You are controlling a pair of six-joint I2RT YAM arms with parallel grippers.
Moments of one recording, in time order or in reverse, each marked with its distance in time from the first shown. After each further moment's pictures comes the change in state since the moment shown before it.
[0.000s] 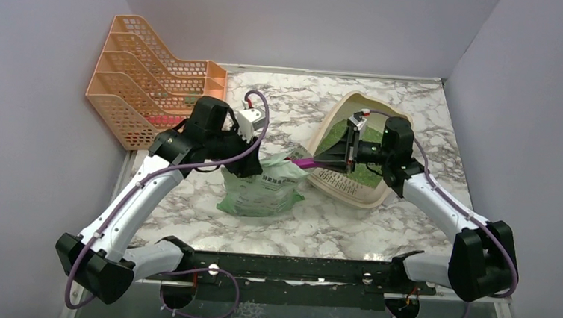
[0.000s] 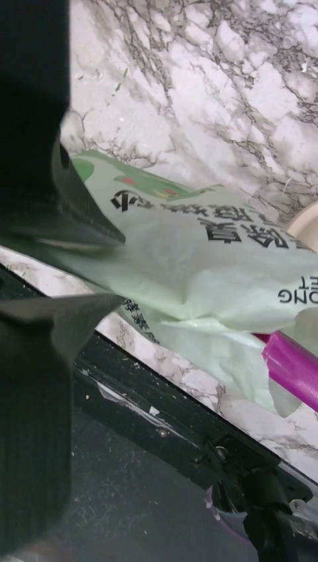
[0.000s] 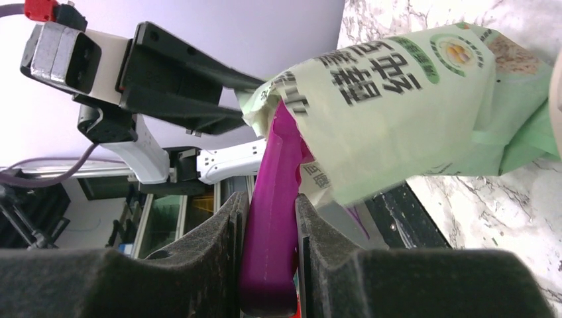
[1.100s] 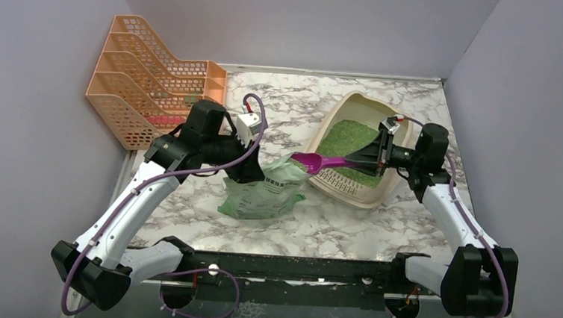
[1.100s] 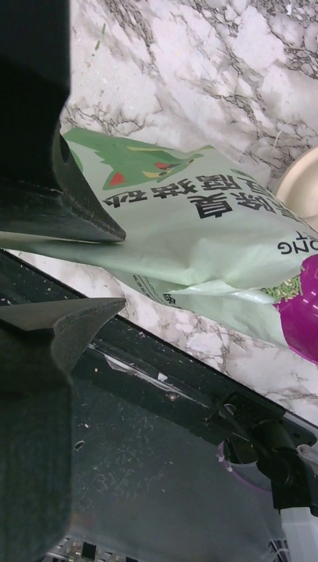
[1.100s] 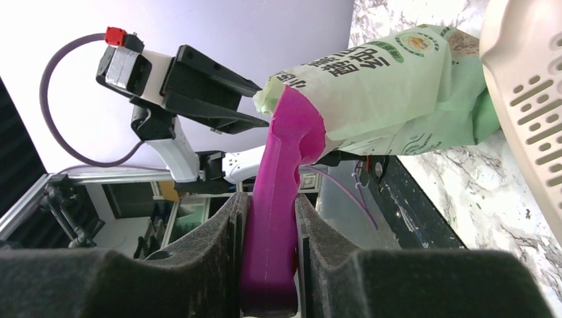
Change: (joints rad) left arm 0.000 -0.041 -0.032 0.021 0.110 -0.016; right arm -0.312 -0.121 -0.079 -0.094 -0.226 -0.015
